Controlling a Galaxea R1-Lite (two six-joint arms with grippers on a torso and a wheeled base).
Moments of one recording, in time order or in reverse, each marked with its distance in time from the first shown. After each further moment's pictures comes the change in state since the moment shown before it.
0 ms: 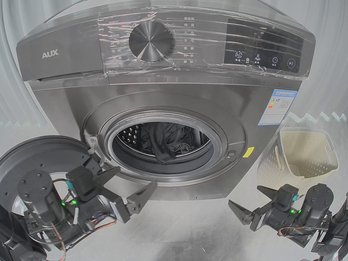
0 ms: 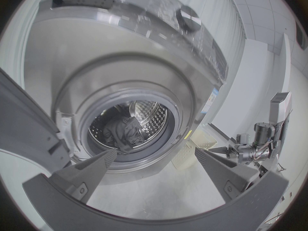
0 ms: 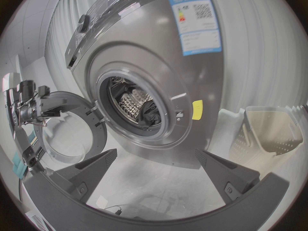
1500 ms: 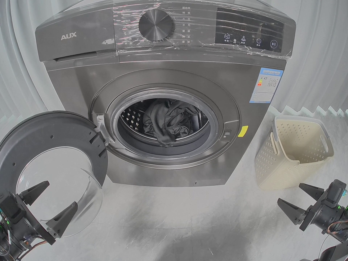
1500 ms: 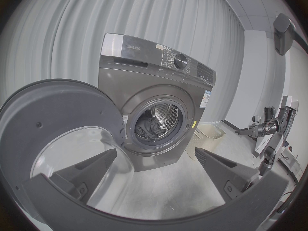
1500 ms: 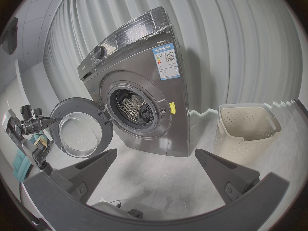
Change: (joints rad) left arm 0.162 -0.773 0.137 0.606 0.013 0.126; right arm -0.124 -0.697 0.013 0.646 0.059 -0.007
